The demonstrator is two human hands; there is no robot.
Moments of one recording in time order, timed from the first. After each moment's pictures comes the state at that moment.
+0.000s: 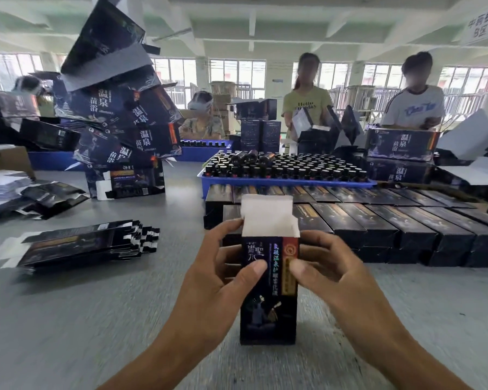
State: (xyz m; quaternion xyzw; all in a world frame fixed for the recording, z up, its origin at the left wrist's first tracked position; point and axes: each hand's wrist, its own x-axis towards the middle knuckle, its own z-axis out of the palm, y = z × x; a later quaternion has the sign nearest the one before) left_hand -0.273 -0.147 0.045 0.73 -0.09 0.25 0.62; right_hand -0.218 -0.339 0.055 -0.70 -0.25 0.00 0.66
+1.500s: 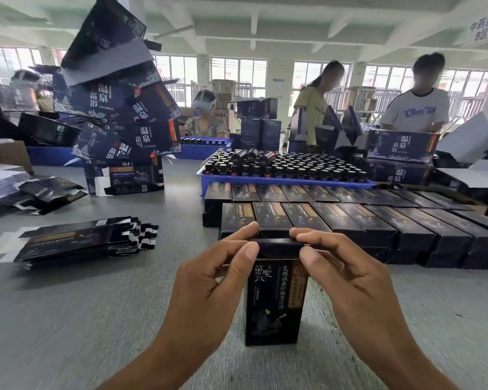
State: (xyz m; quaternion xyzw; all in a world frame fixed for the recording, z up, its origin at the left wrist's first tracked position) left_hand -0.285 -0.159 0.056 0.74 -0.11 0.36 0.56; right_hand -0.236 -0.336 0.066 -0.66 -0.31 -0.11 0.67
